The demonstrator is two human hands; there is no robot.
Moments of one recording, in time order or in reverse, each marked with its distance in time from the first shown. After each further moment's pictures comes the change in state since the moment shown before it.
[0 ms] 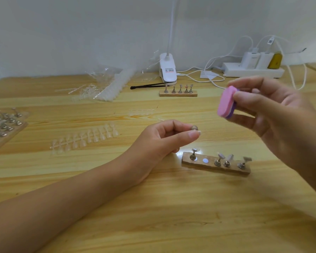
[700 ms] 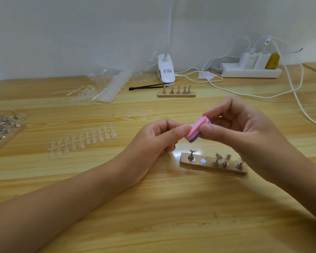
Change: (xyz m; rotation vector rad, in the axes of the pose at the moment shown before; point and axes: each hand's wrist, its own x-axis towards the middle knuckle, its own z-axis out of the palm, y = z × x) left_hand 0.002 -0.001 -0.004 -0.010 0.020 0.018; right_hand -0.013 0.012 0.026 -0.136 -0.091 0.076
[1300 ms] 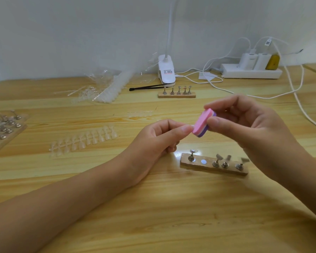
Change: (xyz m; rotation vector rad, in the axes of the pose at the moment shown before) left_hand 0.001 0.003 0.001 -0.044 -0.014 -0.043; right_hand 0.001 -0.002 -0.004 0.010 0.057 -0.078
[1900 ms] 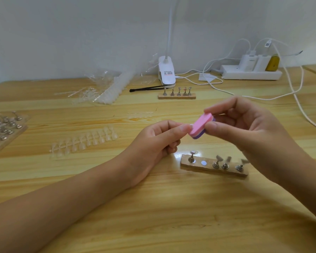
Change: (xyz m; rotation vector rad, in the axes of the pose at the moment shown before) left_hand 0.000 0.002 0.001 -0.079 -0.004 -0.023; right_hand -0.001 -0.001 0.001 -0.003 -0.032 0.036
